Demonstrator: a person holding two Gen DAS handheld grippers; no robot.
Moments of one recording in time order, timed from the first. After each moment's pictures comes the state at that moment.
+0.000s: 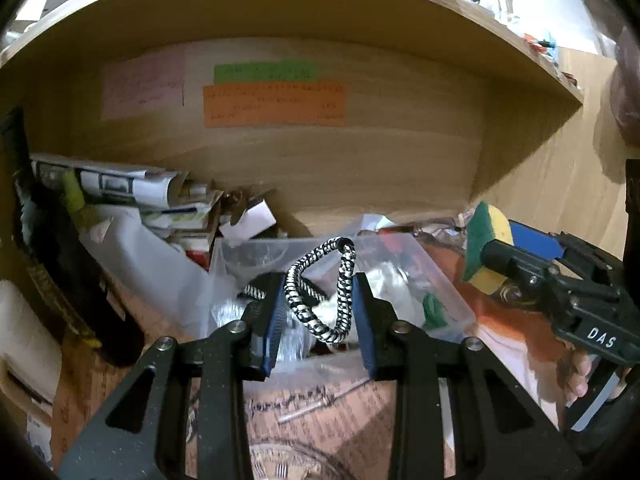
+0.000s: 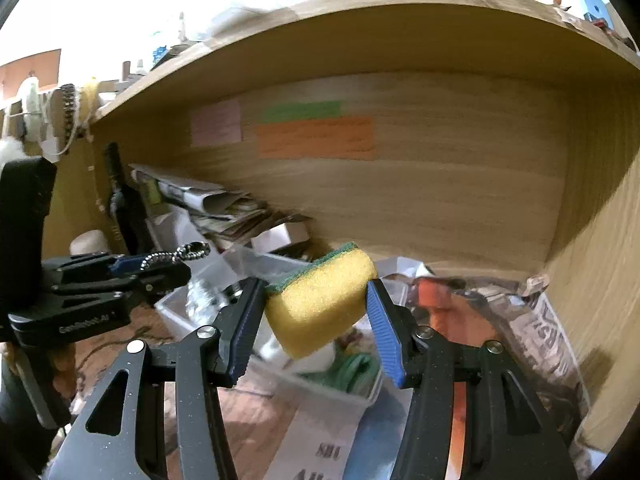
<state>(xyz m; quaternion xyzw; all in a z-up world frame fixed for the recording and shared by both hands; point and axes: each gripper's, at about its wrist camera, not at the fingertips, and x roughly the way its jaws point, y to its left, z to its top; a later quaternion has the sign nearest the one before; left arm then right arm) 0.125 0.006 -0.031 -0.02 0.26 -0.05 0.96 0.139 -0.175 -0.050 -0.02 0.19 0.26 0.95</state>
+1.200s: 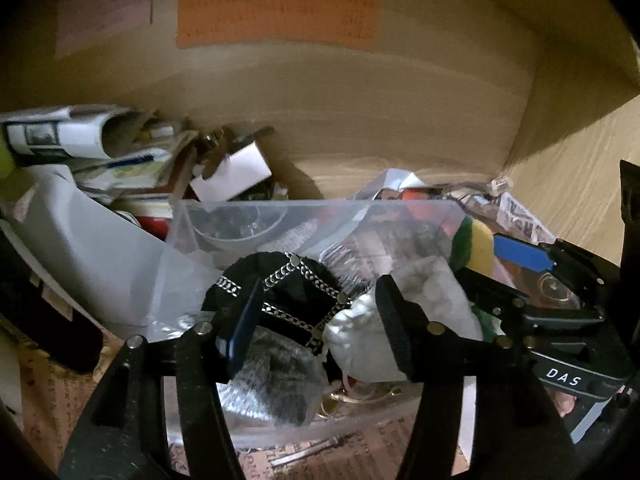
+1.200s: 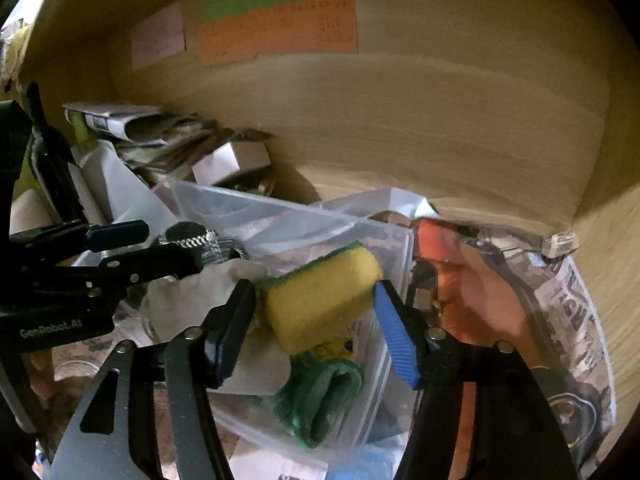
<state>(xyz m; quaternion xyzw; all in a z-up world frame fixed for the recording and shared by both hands) 0.214 0.010 -0.081 -0.04 0.35 -0.05 0.93 0.220 -0.152 -0.100 -0.05 0.31 0.23 0.92</state>
